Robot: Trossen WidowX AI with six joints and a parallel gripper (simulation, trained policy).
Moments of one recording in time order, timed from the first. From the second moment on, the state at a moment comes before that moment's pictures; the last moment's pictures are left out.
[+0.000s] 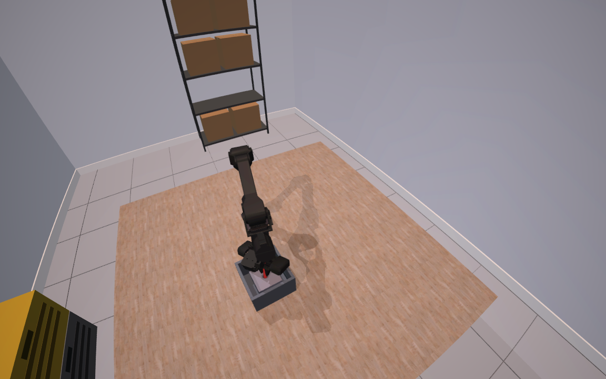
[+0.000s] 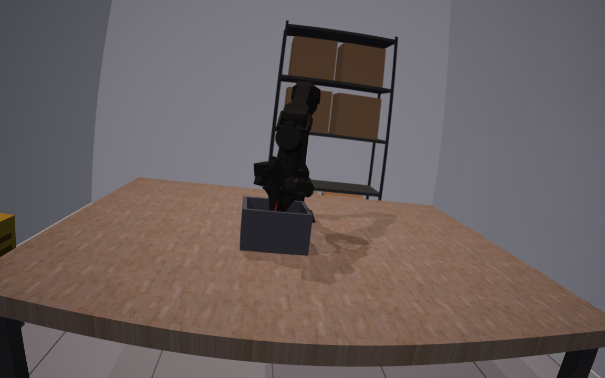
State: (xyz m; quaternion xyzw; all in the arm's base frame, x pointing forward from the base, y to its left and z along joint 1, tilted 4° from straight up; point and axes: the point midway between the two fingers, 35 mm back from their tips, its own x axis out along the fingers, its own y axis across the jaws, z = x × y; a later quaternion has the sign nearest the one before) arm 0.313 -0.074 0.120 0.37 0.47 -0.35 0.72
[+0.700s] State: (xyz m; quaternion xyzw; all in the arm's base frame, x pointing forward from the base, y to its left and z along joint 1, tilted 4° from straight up) arm 0.336 -0.086 0.133 0.32 0.52 -0.33 0.72
